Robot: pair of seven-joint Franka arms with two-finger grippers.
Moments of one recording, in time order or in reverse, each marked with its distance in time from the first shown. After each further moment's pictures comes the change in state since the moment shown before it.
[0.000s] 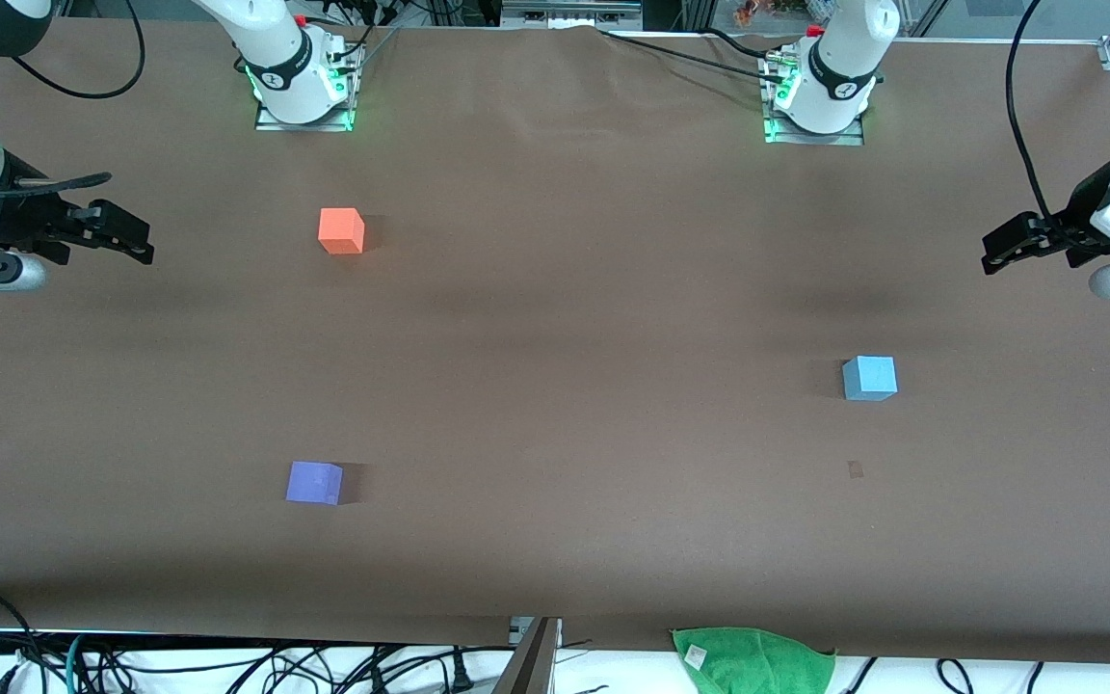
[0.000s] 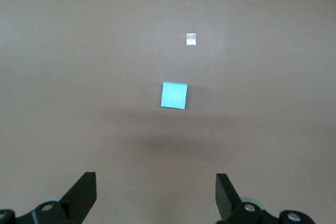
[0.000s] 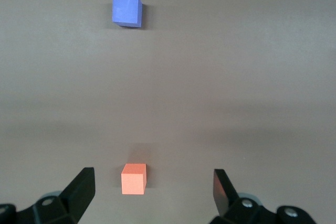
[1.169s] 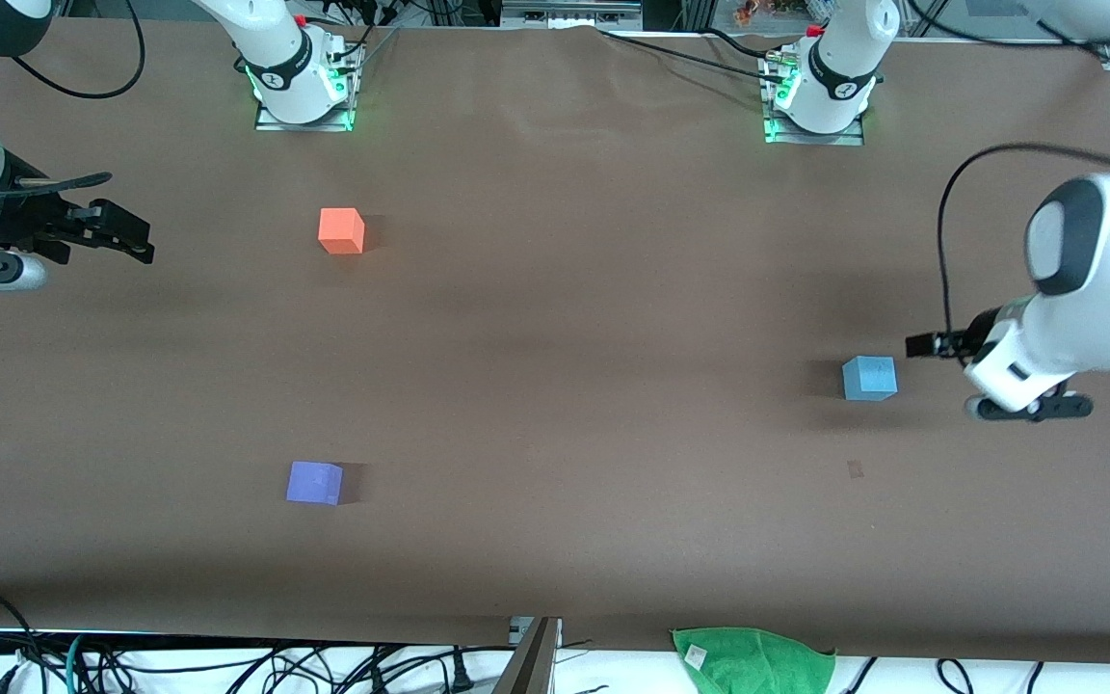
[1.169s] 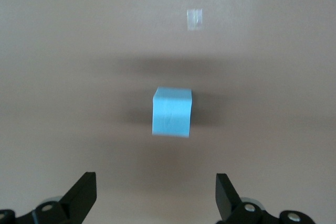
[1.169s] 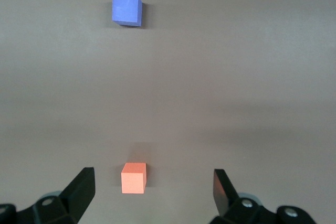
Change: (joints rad) left arm 0.018 0.388 -0.002 0.021 0.000 0.205 0.078; right arm 0.000 0.000 0.000 0.000 0.000 -0.003 0.000
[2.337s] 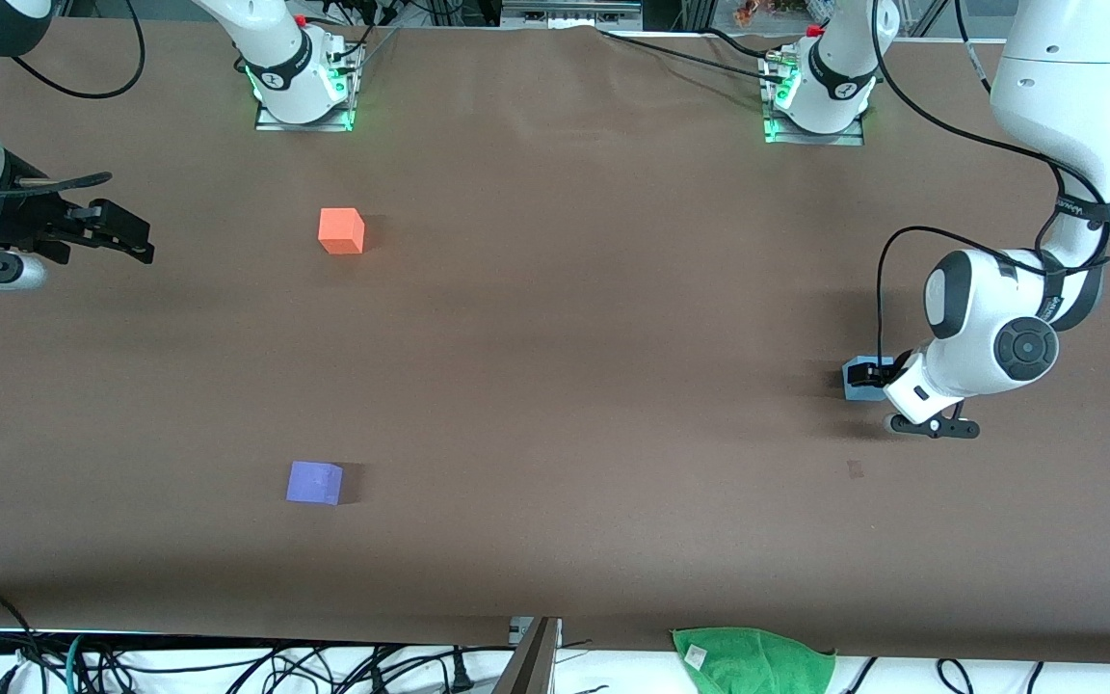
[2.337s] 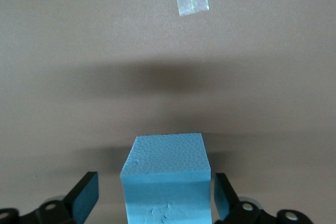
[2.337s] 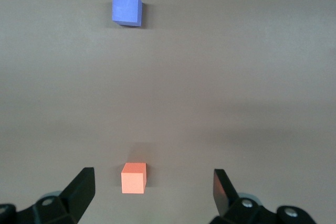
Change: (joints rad) left arm 0.025 0.123 -0.007 -0.275 0.000 0.447 0.102; right arm 0.000 0.000 0.000 0.000 0.000 0.000 0.000
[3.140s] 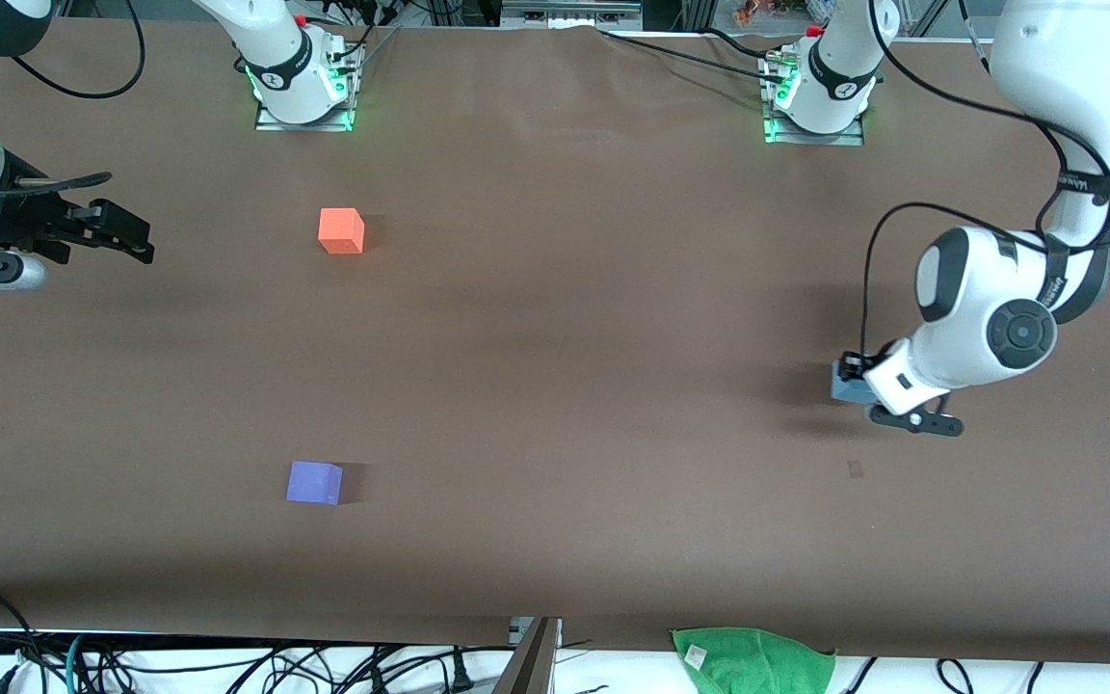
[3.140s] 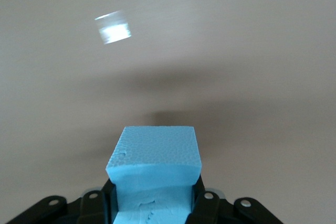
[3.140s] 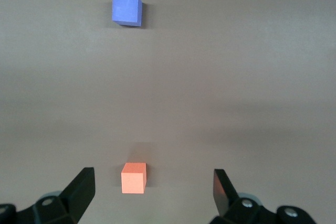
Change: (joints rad) left arm -0.005 -0.107 -0.153 0.081 -0.001 -0.187 -0.012; right arm 0.000 0.000 0.000 0.000 0.000 0.000 0.000
